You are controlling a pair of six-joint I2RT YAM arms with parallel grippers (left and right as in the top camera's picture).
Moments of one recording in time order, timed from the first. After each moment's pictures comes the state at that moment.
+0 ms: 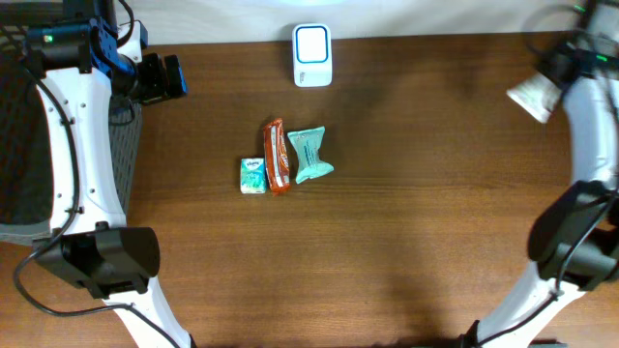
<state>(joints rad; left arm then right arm) 0.10 2.07 2.37 -1.49 0.14 -0.11 -0.40 2.07 1.90 -0.67 0.25 0.40</state>
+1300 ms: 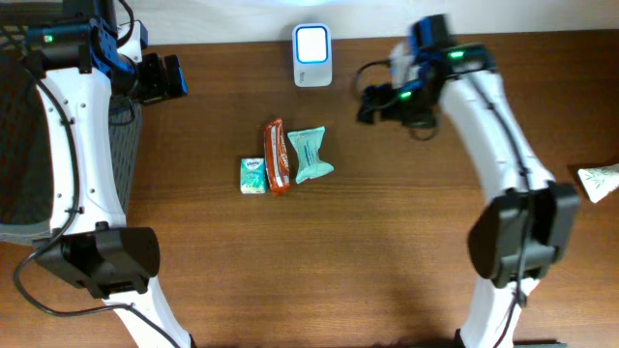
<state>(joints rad) 0.10 2.07 2.37 -1.49 0.14 -0.11 0.20 2.06 1.92 -1.13 -0.29 0.16</state>
